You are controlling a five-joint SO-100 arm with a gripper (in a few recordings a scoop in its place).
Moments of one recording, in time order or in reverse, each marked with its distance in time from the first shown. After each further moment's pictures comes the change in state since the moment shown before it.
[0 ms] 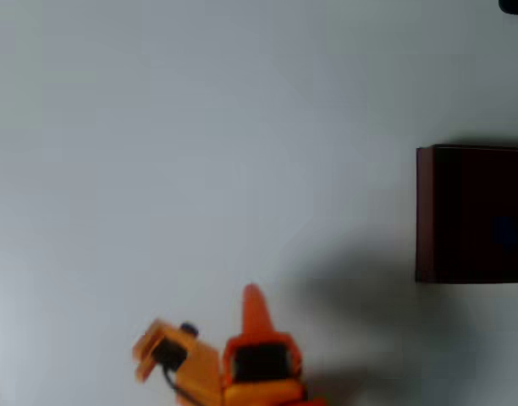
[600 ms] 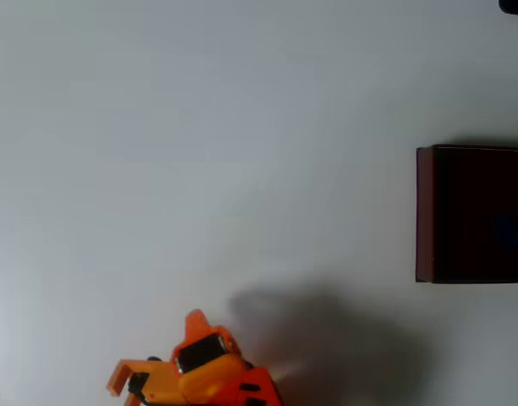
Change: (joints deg) arm -18.8 3.4 18.3 -0.9 -3.3
